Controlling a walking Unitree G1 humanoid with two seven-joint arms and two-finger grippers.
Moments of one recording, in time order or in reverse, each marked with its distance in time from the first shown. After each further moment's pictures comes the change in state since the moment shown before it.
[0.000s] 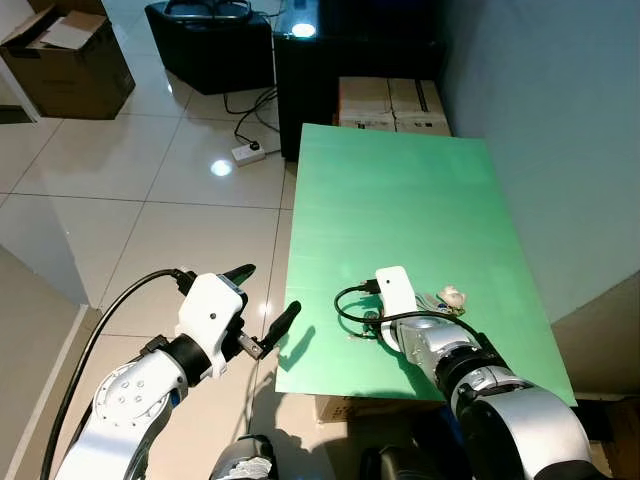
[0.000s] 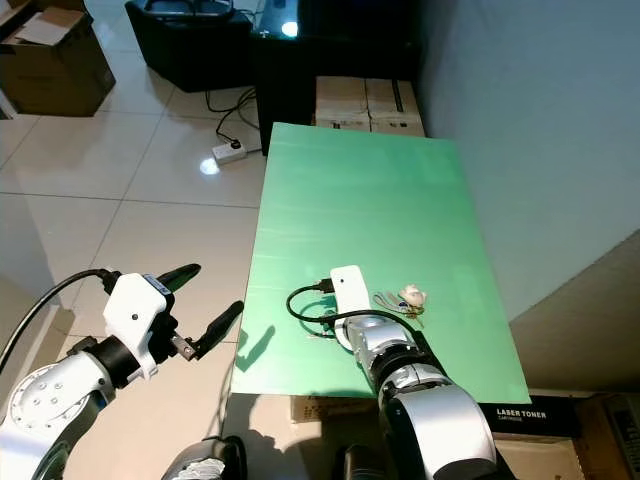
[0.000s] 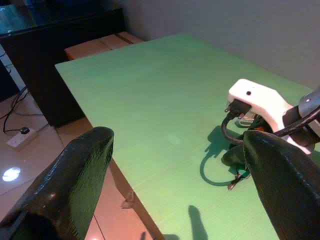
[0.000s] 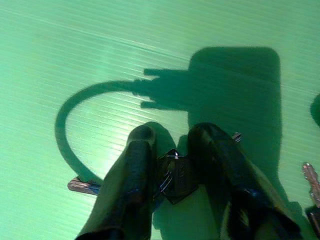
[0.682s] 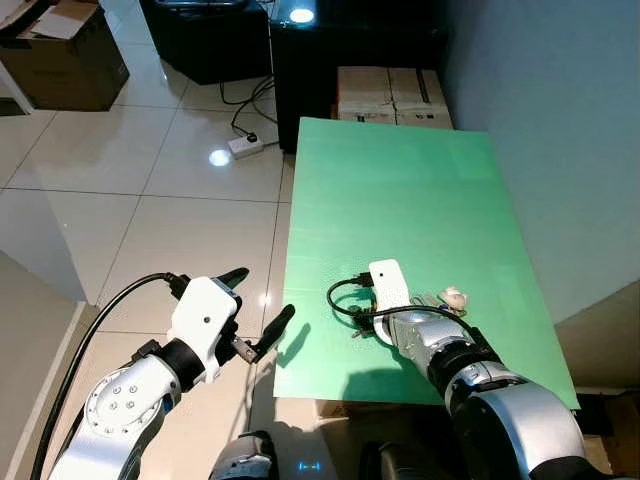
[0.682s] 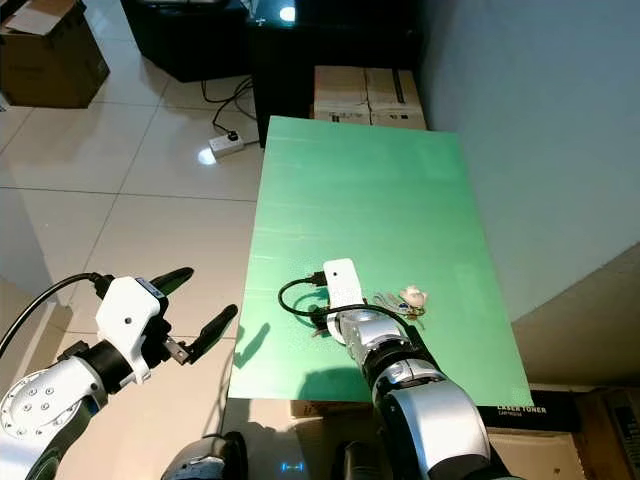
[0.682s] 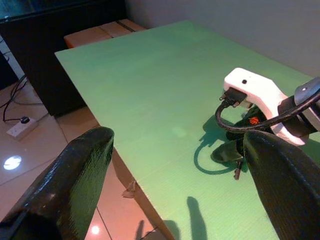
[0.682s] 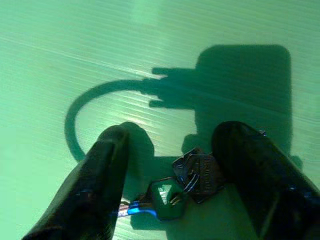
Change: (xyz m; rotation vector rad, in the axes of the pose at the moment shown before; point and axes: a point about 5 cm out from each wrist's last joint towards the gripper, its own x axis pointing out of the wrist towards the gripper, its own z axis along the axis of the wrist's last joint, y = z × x) left arm -0.008 0.000 0.001 0.006 0.022 0.007; right arm 0.000 0.011 0.011 0.000 -0.034 0.031
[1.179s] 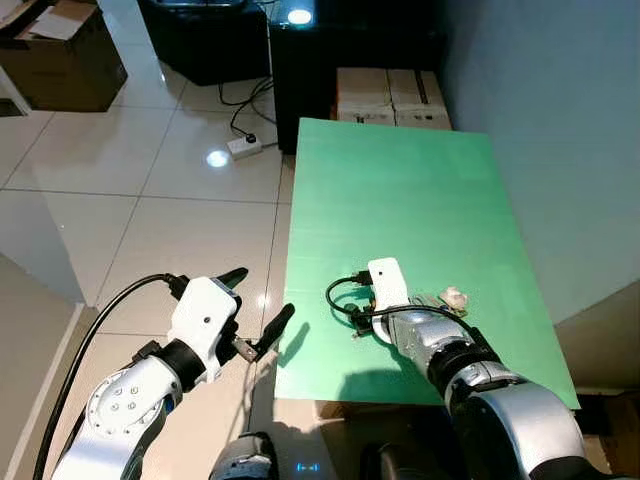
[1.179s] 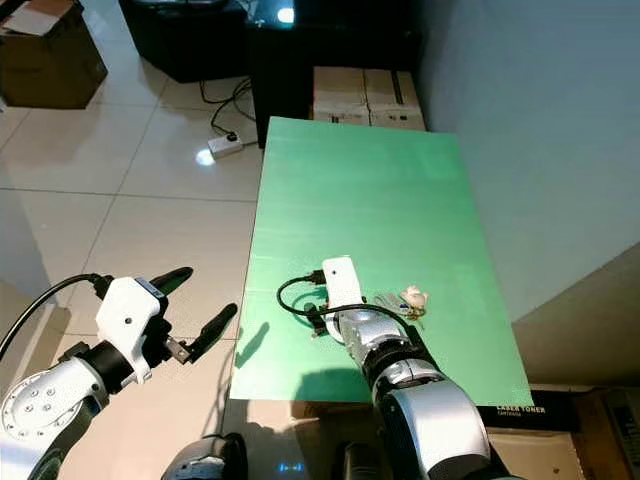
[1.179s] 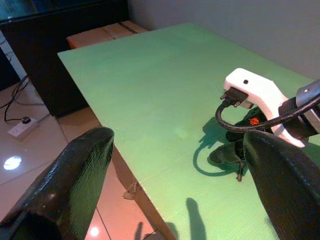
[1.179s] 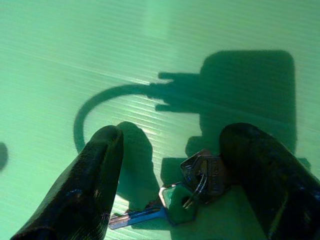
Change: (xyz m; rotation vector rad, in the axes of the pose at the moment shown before) left arm 0.000 0.000 0.000 -0.006 -0.004 0.013; right arm 0.000 0.002 0.002 0.015 -0.021 0.023
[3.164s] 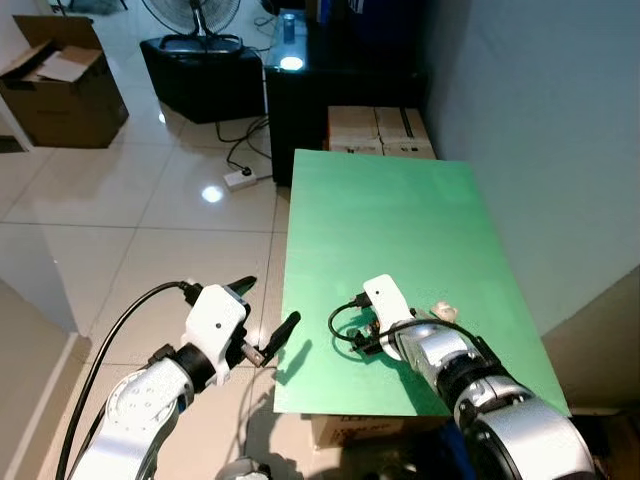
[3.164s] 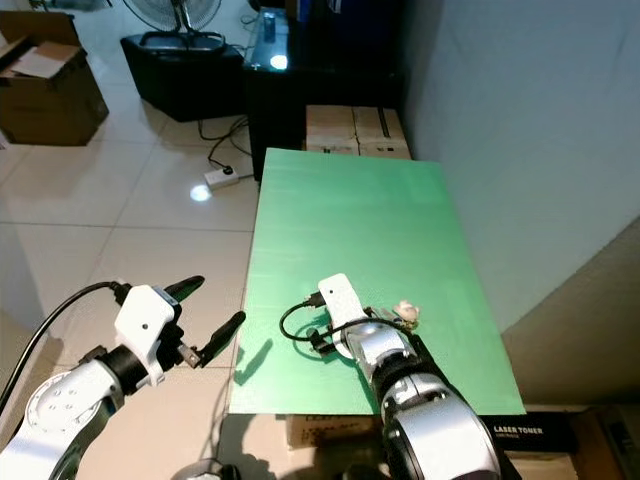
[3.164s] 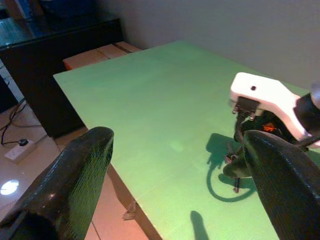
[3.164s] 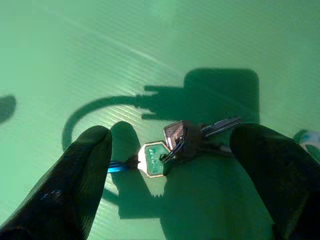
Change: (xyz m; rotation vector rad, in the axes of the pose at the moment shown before) left arm 0.011 -0.004 -0.020 -0.014 0.002 -0.022; right arm -0.002 -0.006 -0.019 -0.199 0.101 0.045
